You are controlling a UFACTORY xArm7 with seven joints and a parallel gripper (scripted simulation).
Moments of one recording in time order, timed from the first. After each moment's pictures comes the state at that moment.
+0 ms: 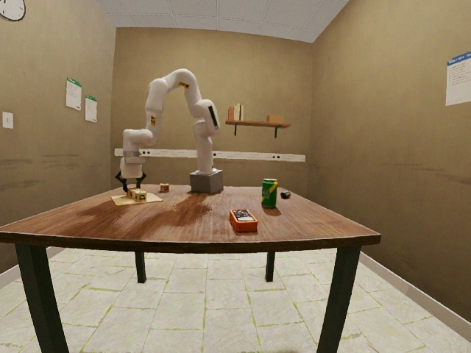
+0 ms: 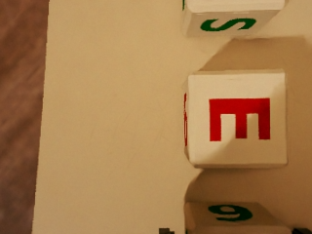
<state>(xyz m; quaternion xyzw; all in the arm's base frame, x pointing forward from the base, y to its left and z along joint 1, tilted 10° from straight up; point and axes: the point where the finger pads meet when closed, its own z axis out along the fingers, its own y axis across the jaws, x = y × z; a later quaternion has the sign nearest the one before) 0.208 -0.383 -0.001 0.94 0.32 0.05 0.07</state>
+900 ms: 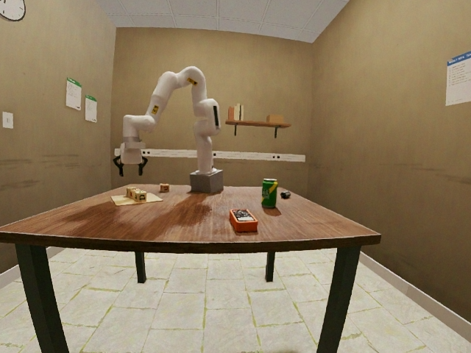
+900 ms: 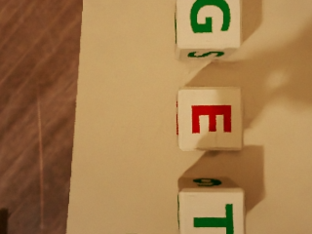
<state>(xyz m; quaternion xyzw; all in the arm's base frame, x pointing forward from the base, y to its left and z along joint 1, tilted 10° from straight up) 0.198 -0.376 0.067 0.94 0.32 0.05 0.07</state>
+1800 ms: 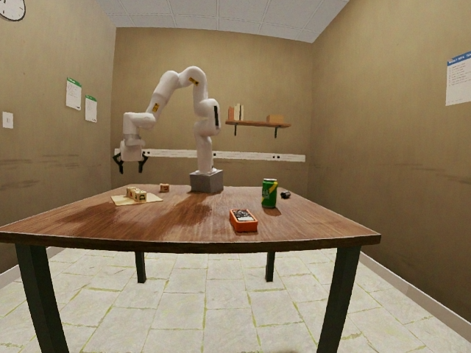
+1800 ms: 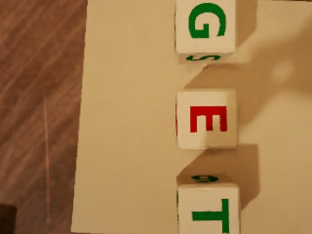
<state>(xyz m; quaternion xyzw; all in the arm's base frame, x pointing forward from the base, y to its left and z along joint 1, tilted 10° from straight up) 0.196 -0.375 0.080 0.94 0.32 0.05 0.07</state>
